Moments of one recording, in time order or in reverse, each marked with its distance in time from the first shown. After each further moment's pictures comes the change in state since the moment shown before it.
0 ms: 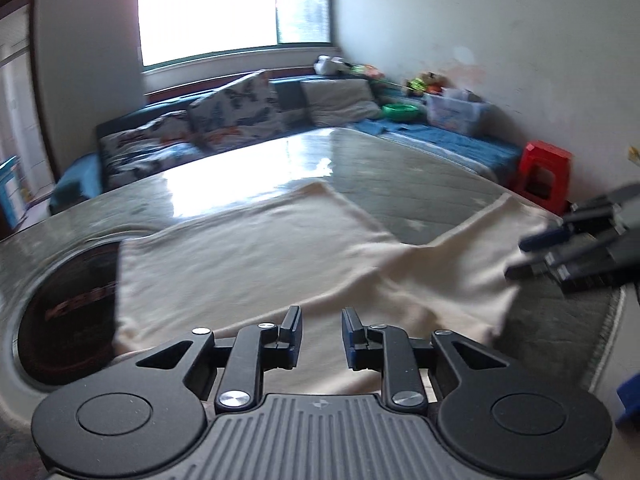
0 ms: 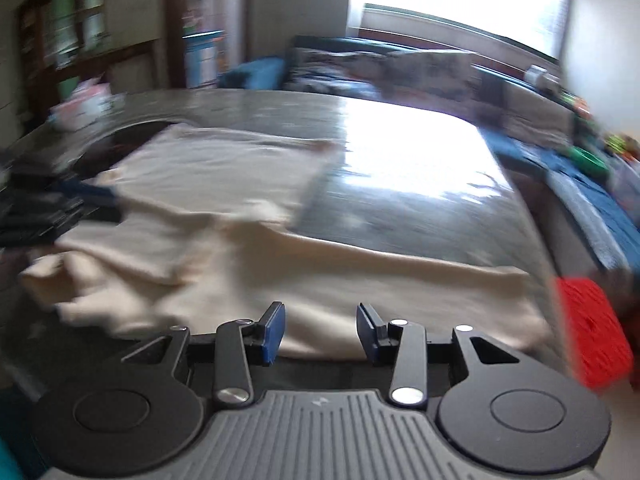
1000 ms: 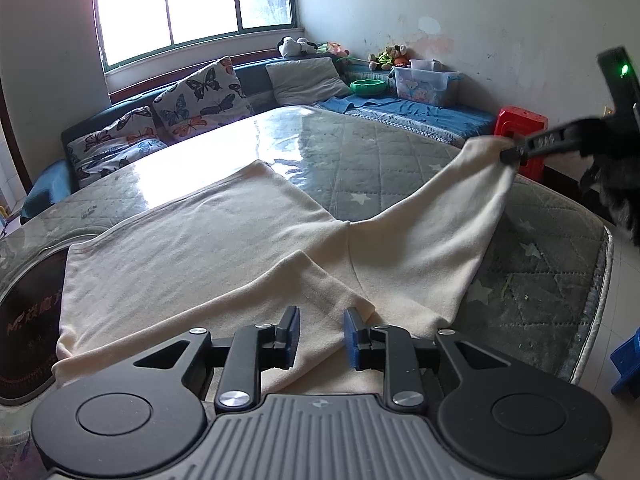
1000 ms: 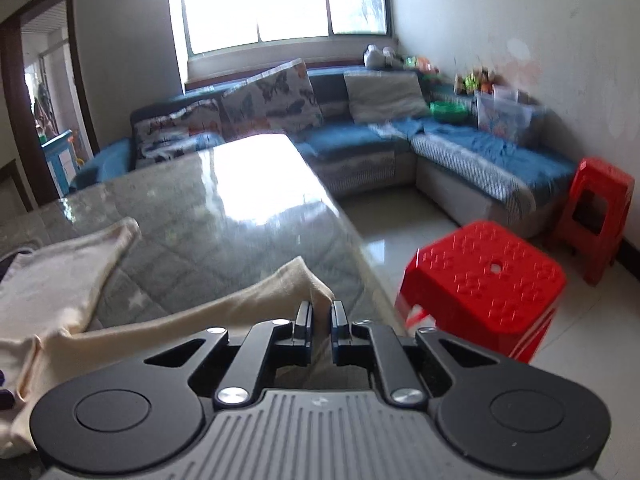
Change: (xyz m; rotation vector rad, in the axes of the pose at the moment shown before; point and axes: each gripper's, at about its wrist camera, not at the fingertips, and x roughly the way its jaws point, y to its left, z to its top) left arm 0.022 -0.036 -0.003 0.062 0.048 -0.040; right arm 0.000 -0.122 -0.013 0.380 -0.146 -0.246
